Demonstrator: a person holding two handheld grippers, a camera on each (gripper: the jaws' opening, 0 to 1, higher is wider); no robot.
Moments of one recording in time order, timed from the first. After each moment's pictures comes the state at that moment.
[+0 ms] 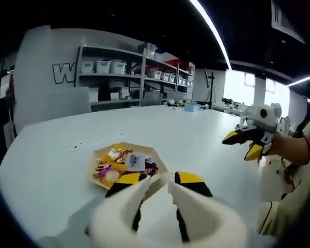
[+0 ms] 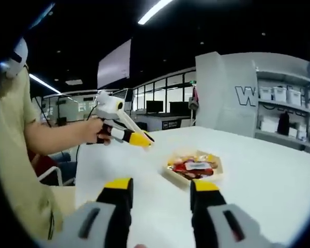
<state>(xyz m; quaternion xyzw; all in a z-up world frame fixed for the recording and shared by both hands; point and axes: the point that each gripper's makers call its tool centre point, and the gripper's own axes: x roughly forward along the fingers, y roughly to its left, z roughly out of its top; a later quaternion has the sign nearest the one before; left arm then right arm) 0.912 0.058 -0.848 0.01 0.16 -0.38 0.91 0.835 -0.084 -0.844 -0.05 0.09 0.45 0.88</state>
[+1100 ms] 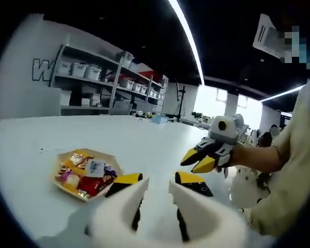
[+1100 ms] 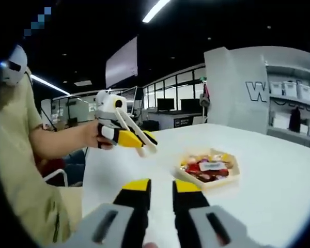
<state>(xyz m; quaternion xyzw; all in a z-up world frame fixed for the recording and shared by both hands) 0.864 0.017 -0.827 -0.06 0.12 -0.51 0.85 0.833 -0.057 -0.846 -0.04 0.11 0.51 0.85</state>
